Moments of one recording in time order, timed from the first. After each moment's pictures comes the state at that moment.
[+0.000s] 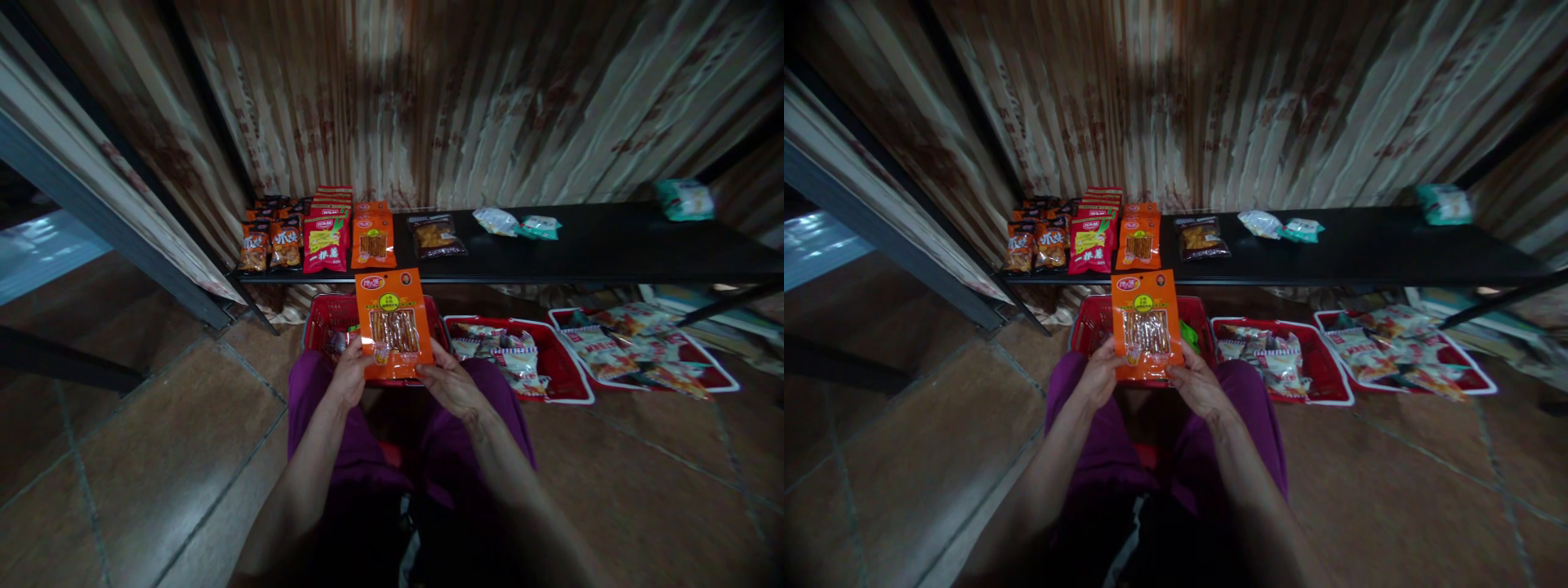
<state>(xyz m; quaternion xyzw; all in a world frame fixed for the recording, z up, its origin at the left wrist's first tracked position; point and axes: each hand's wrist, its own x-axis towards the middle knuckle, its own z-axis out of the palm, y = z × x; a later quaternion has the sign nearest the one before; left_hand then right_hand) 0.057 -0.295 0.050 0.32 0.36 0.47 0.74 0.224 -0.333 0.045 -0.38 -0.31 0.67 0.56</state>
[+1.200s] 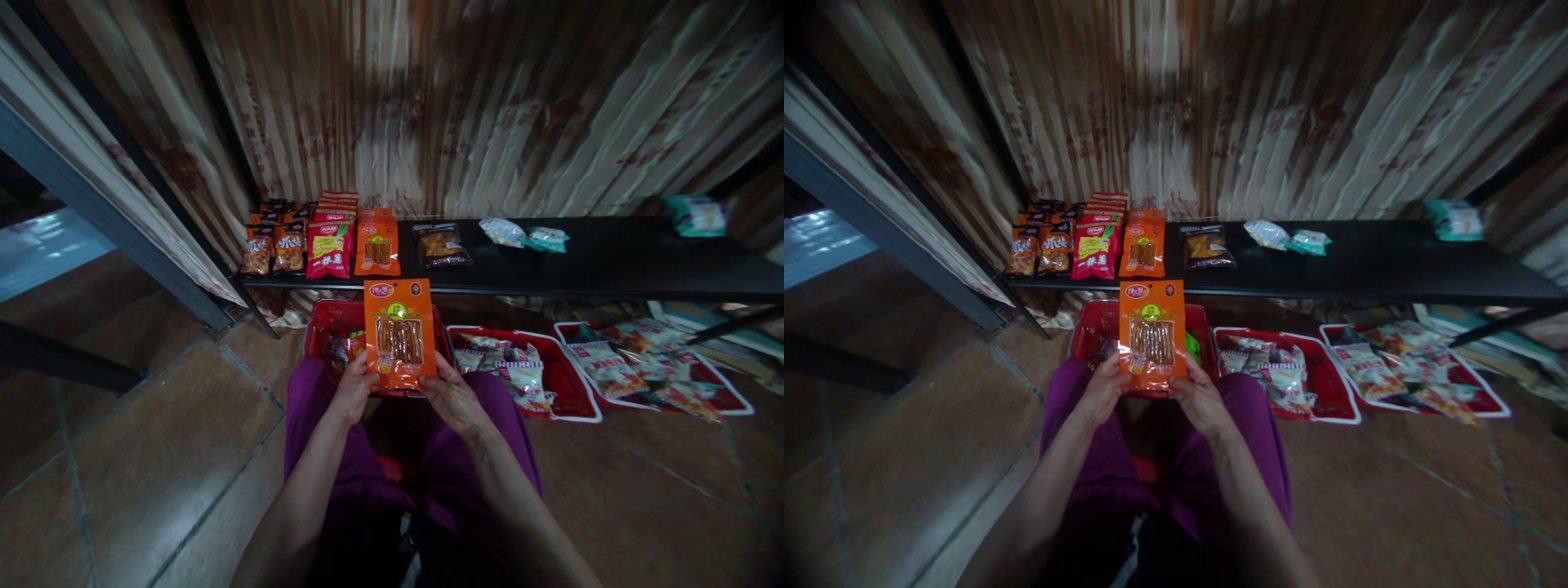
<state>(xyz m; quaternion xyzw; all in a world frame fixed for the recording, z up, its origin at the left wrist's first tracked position) 0.059 -0.299 0.042 0.31 0.38 0.45 0.75 0.224 -0.330 0.034 -0.40 -0.29 0.65 0.58</state>
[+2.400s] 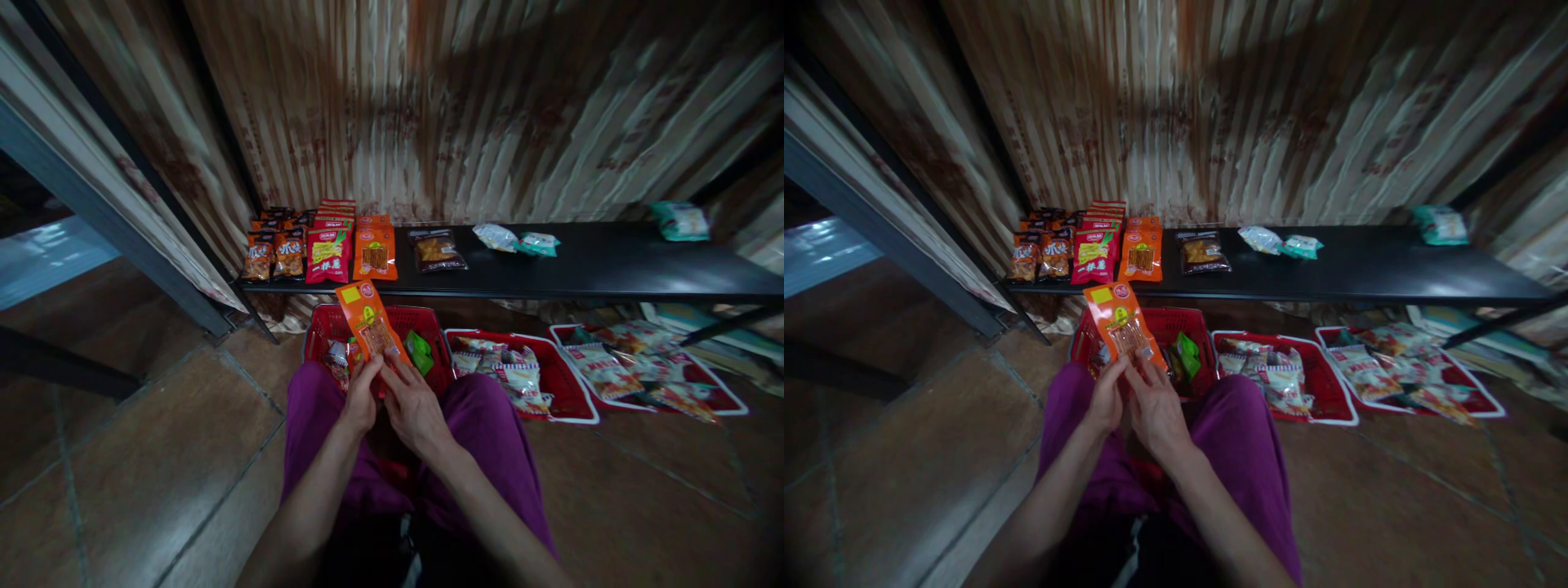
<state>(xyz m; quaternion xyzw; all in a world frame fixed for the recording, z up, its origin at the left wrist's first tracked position) 0.081 -0.311 0.051 0.22 0.34 0.58 0.71 0.173 -0.350 0.059 -0.56 -0.76 0.07 0.31</state>
